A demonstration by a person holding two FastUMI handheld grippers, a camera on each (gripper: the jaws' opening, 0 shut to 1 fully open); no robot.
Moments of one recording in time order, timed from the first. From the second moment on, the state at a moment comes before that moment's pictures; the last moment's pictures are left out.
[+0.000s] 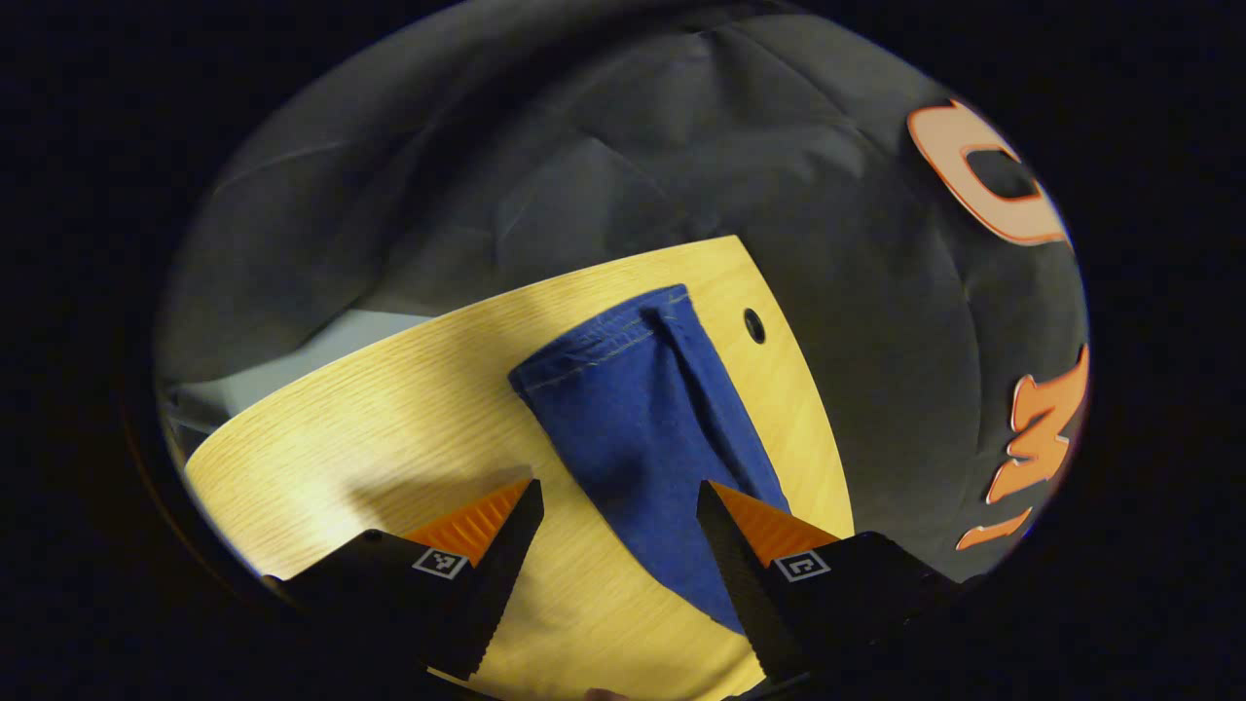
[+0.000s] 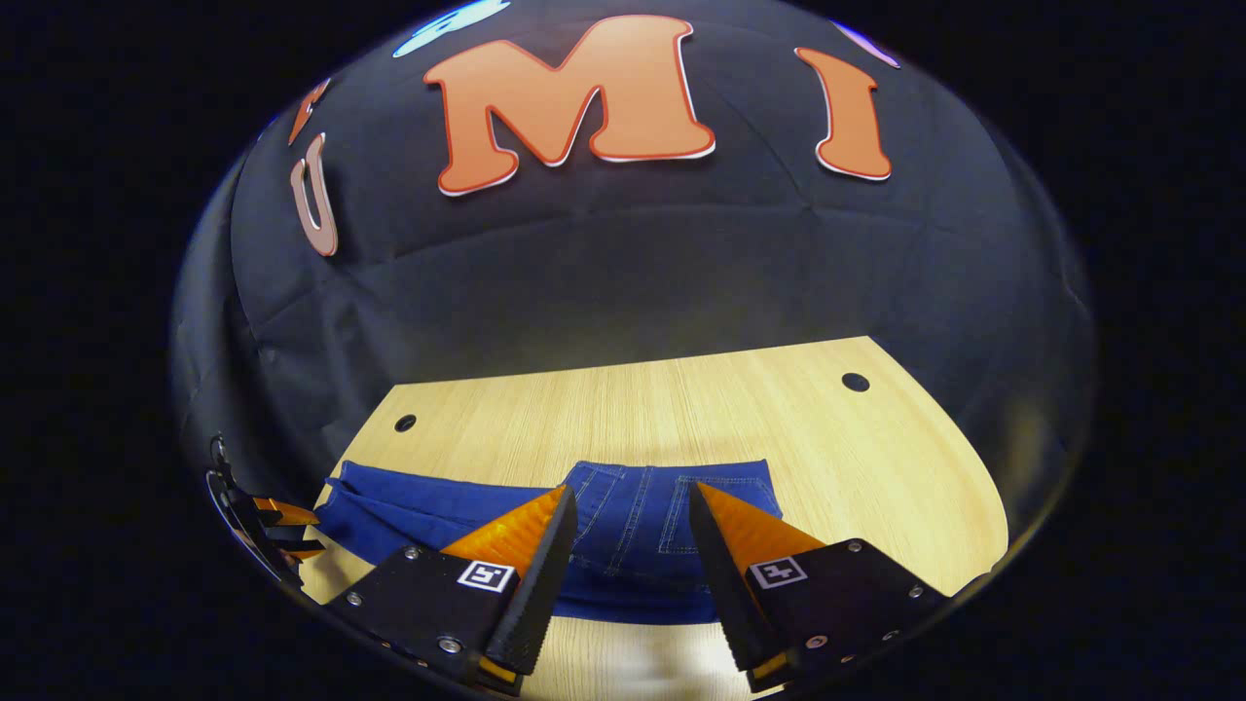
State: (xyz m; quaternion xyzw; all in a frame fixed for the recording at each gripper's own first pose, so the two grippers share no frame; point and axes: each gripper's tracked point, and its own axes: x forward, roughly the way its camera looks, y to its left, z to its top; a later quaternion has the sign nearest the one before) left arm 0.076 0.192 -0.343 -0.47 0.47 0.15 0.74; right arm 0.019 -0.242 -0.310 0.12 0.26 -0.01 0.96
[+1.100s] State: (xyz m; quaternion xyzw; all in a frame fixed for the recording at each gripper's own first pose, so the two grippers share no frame) left arm 0.154 0.213 -0.393 -0.41 0.45 0.18 0.77; right arm -0.012 -0.275 -0.279 0.13 0.24 -0.06 0.96
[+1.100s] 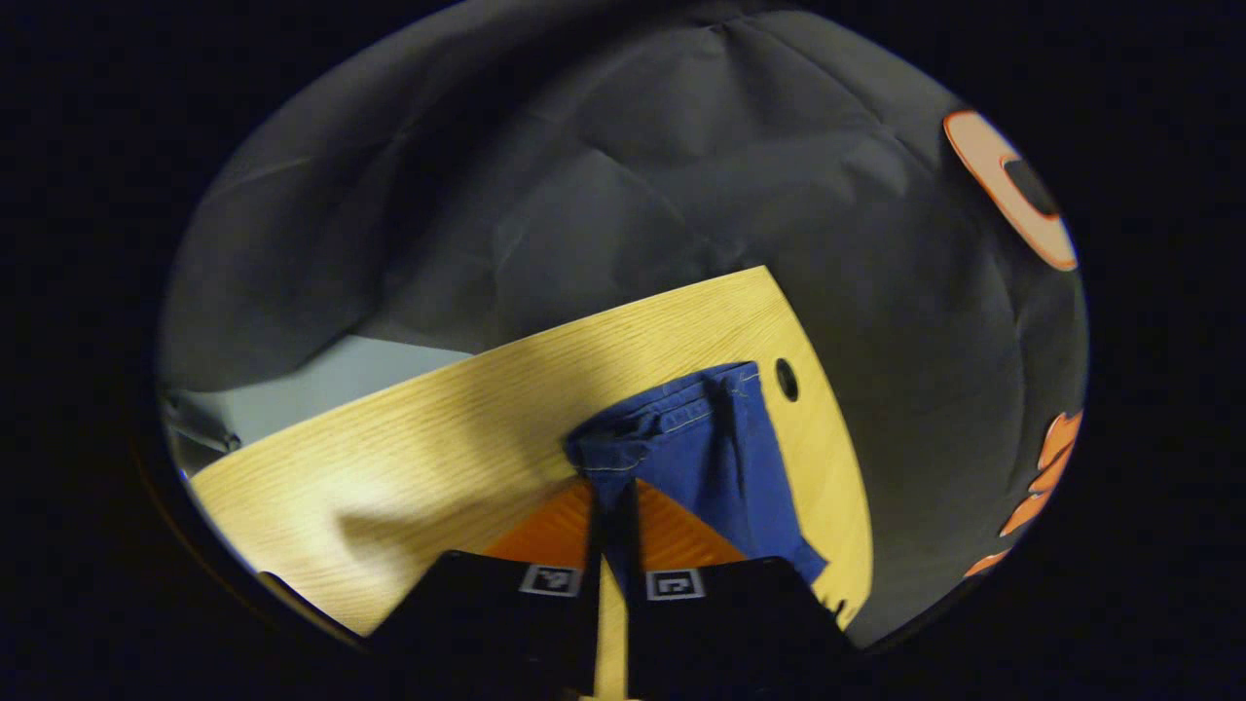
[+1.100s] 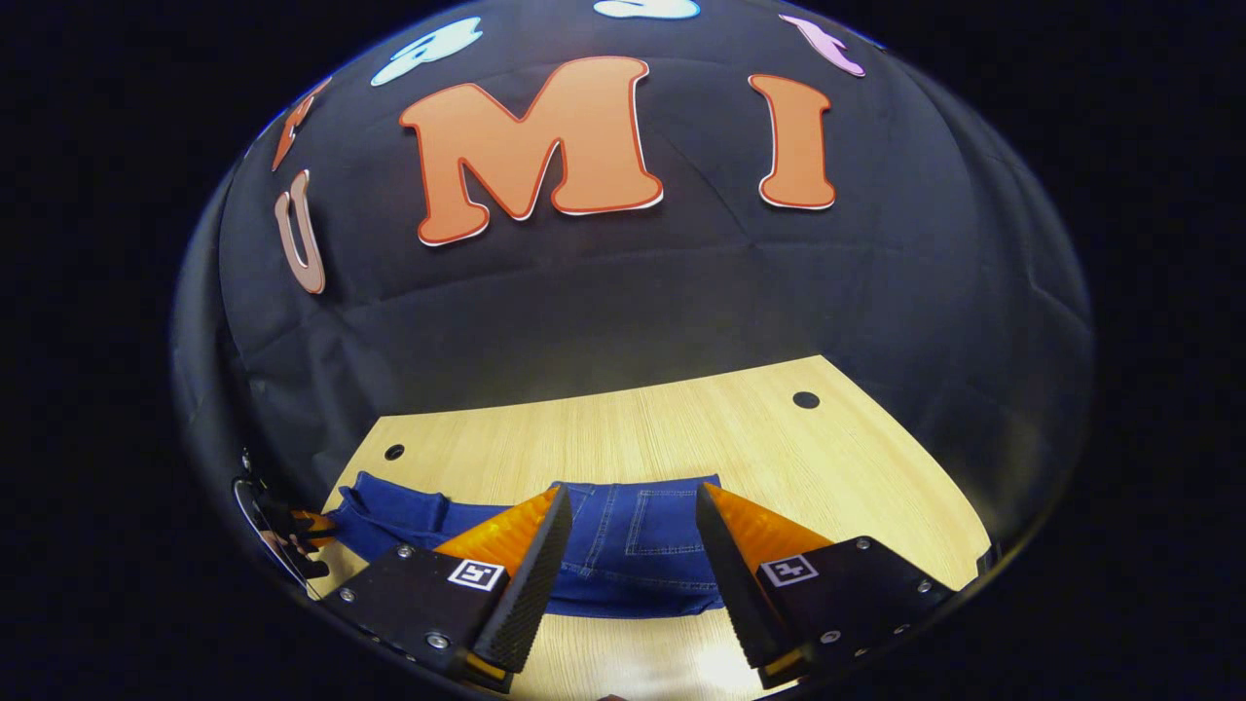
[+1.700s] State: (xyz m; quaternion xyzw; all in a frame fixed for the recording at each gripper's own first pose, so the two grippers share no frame) left arm 0.172 0.198 -0.330 -0.39 0.37 0.09 0.84; right arm 0.000 -0.284 -0.283 0.13 0.25 -0.05 0.96
